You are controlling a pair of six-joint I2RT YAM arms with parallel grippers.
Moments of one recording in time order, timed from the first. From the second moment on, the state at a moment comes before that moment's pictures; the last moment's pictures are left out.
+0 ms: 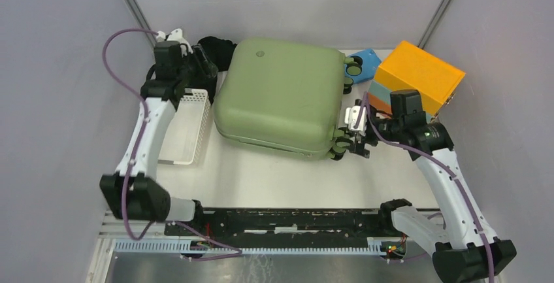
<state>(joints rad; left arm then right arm) -0.05 1.47 1.42 -0.48 0.10 -0.37 0.24 0.96 1.03 -0.91 -0.74 -1.05</state>
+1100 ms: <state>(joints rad) -0.05 1.00 0.76 -0.54 0.44 -0.52 0.13 1.16 0.89 -0.50 -0.89 -0.83</state>
